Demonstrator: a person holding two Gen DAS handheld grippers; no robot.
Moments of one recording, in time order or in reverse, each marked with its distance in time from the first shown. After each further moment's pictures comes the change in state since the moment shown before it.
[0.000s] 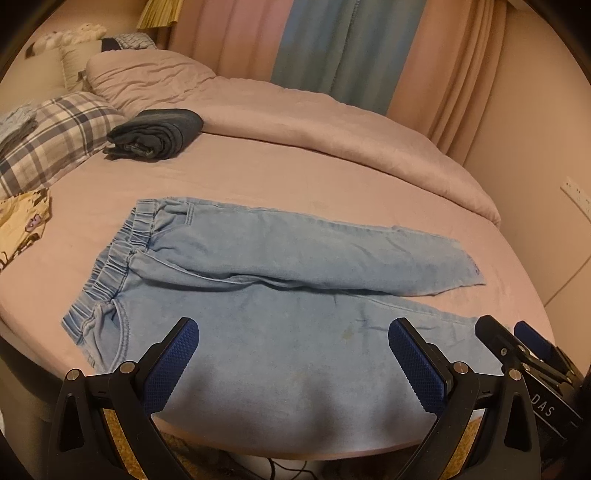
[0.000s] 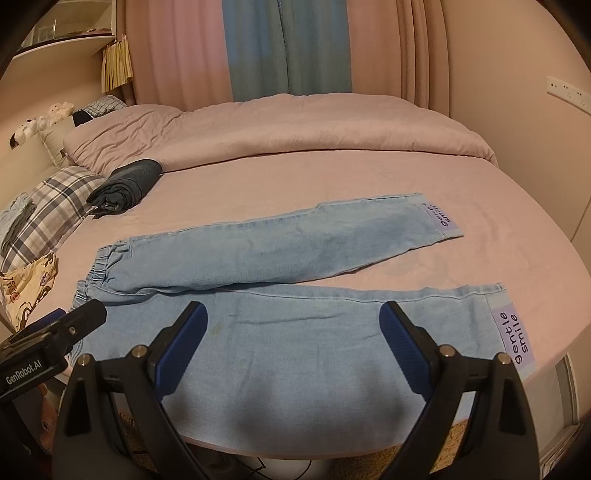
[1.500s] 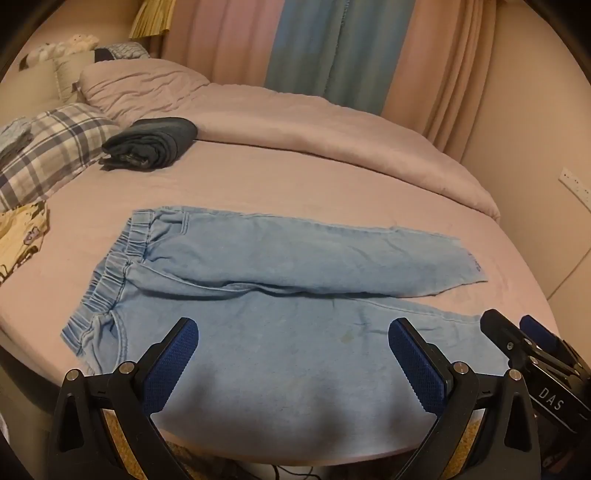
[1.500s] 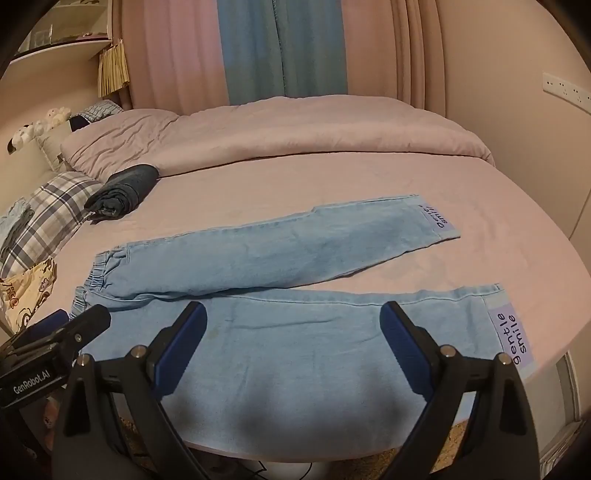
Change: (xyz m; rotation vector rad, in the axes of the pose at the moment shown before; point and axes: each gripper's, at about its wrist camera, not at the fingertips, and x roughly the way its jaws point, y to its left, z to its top) left arm 0.008 0.001 0.007 0.027 -0.012 0.000; right arm 0.002 -0.004 0.002 0.012 -0.011 -0.006
